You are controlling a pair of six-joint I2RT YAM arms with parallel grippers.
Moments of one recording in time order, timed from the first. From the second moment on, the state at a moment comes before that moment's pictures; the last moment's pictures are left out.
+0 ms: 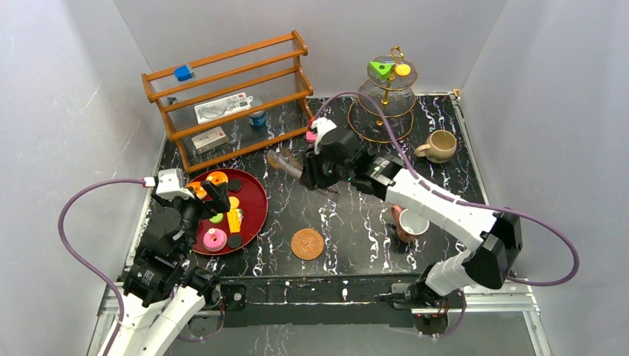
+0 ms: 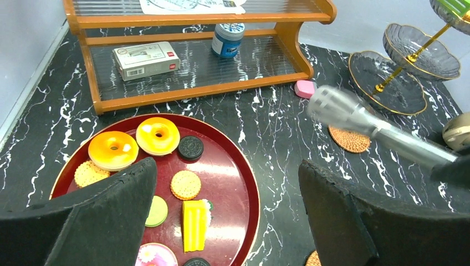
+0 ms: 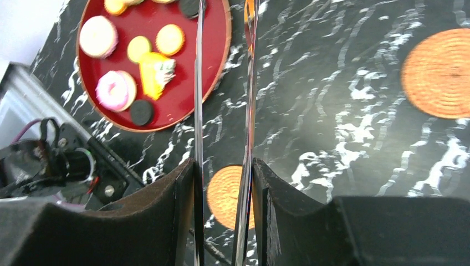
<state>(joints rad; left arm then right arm) -0.45 0.33 0.70 -0.52 -0.41 -0.30 0.88 1.42 1.37 -0.56 -0.01 0.40</state>
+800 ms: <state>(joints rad) -0.45 0.27 0.70 -0.54 -0.50 -0.31 1.24 1.81 1.48 -0.46 0.04 0.50</state>
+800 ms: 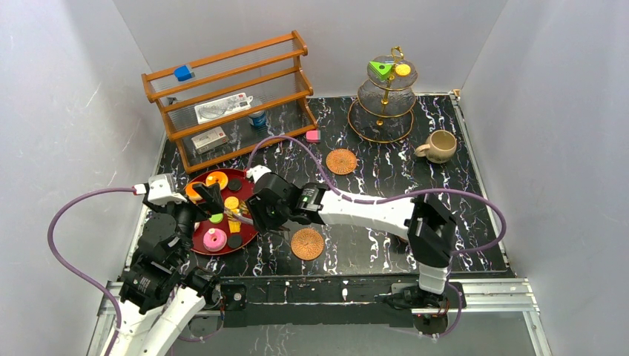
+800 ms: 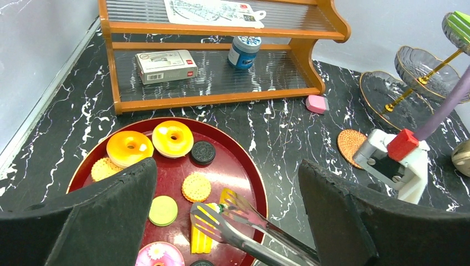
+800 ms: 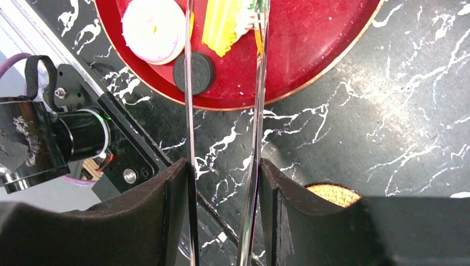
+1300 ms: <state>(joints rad) -0.45 0.27 0.70 -0.55 -0.50 -0.31 1.27 1.90 1.56 -0.52 0.11 0.48</state>
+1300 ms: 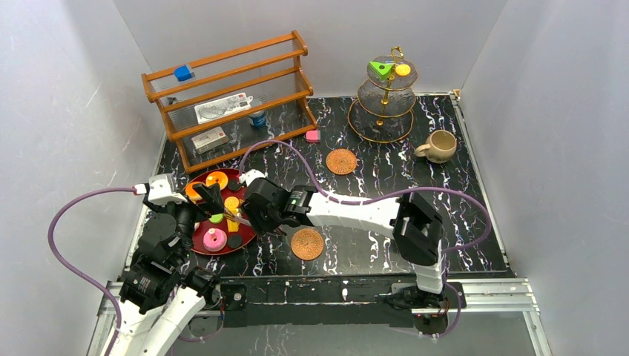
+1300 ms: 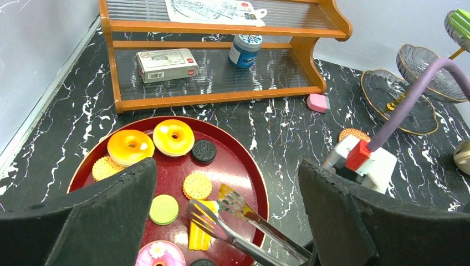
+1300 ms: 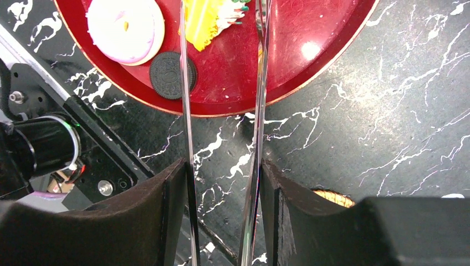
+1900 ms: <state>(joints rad) -0.45 0.27 0.70 -0.55 -0.50 -0.31 1.28 1.93 1.58 -0.54 0.12 0.46</state>
